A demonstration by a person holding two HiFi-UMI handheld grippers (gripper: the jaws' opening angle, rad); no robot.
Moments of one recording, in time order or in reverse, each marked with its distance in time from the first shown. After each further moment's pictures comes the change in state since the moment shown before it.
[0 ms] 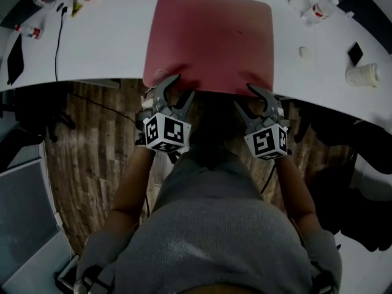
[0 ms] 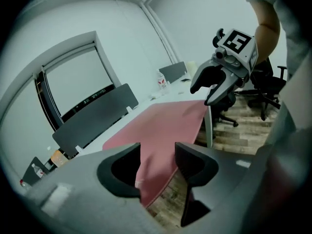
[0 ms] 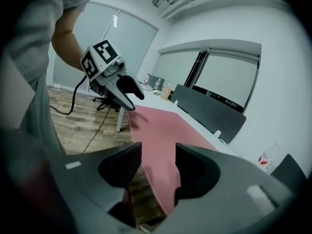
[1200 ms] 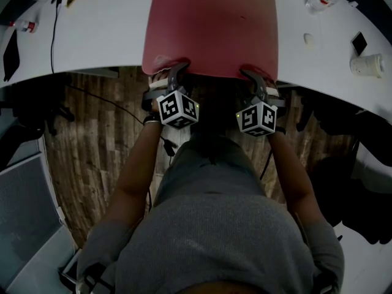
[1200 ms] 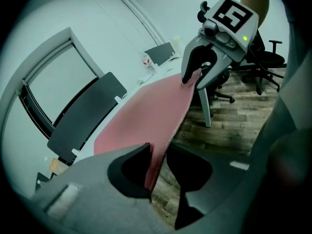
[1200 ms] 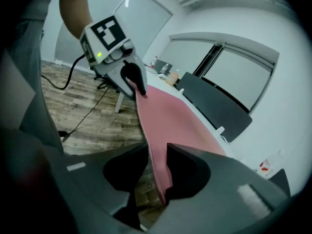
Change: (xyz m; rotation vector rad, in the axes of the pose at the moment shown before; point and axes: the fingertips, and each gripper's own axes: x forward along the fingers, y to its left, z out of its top) left arm 0.052 -0.026 -0.053 0.185 0.169 -0.041; right arm 0.056 0.020 -0.048 -0.157 0.150 -0.033
